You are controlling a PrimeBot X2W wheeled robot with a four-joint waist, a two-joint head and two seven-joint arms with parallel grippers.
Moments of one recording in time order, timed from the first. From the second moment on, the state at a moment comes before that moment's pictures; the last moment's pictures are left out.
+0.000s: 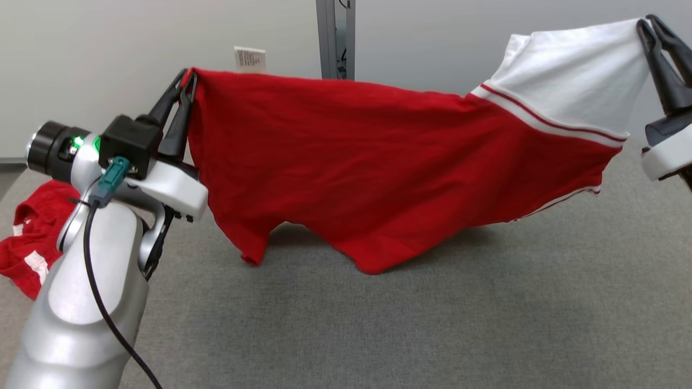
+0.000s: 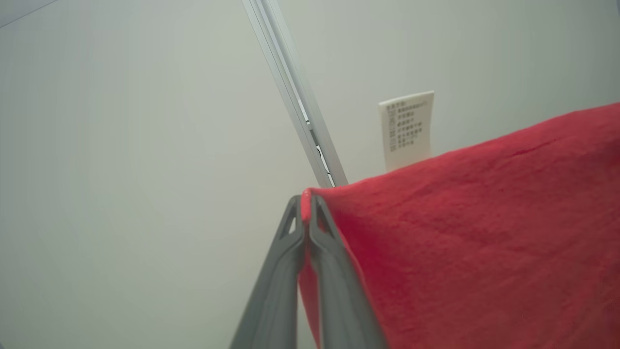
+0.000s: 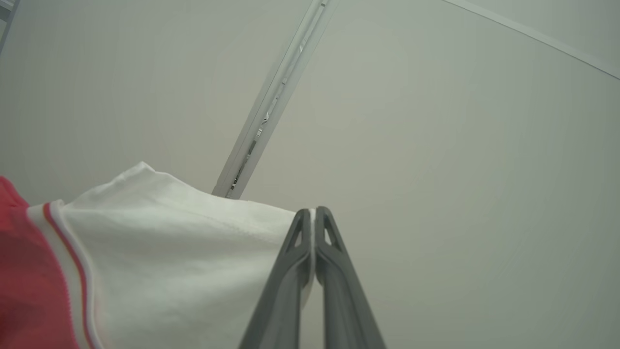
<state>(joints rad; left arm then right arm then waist) -0.63 0.24 -0.27 0.44 -0.07 -0.05 -0.22 -0.76 -0.54 0.39 0.44 0.23 0.13 -0.26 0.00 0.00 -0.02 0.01</state>
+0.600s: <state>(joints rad) -1.37 0.17 -0.28 0.71 -0.11 -0.10 -0.08 -1.59 -0.60 0.73 0.68 0.34 0.13 -0.25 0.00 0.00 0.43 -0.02</state>
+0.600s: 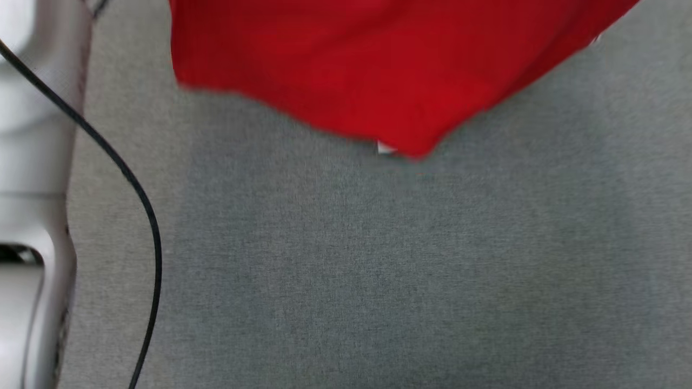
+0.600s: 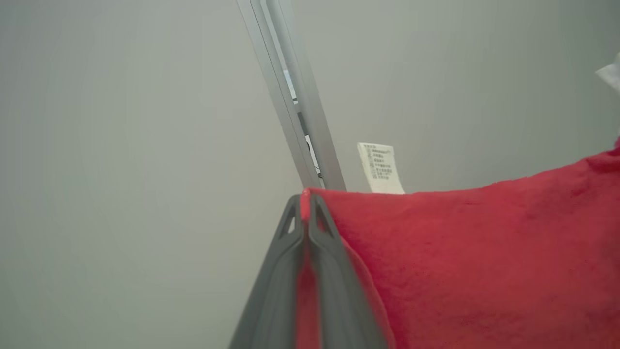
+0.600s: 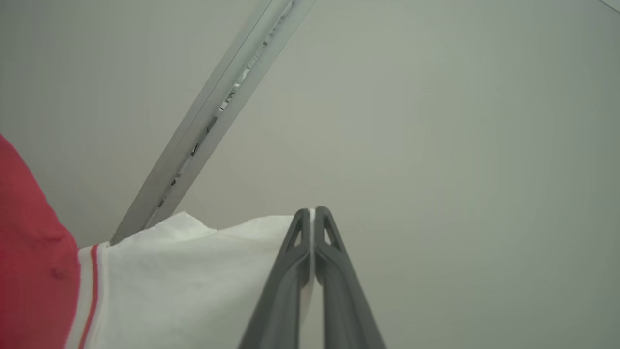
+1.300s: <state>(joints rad) -1.53 0.11 -0.21 0.70 -0.07 0.06 -0.26 -1.56 -0.48 0.40 0.50 -0.05 0.13 -0.26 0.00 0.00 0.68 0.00</state>
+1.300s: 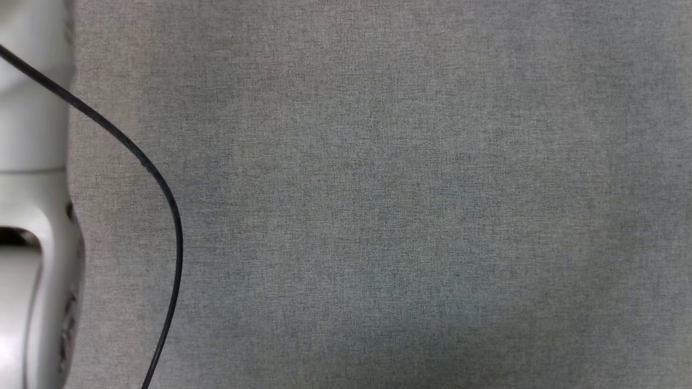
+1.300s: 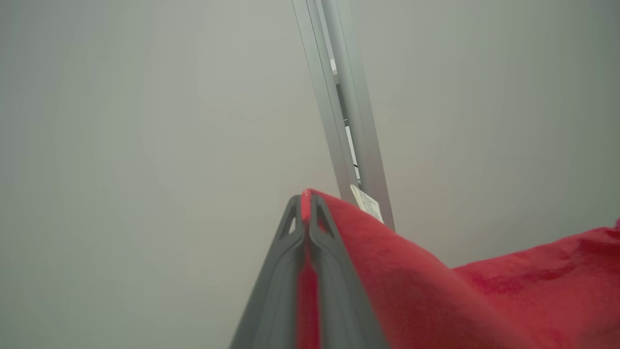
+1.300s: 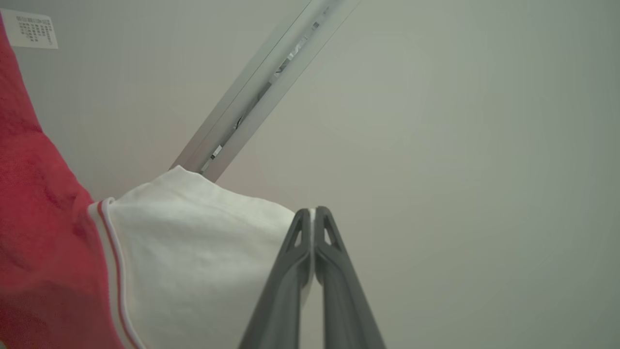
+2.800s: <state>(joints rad) -0.63 0.21 -0.49 0.84 0.01 -0.02 -0.26 -0.71 -0.51 0.86 0.82 0.64 0.13 -0.26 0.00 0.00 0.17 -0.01</state>
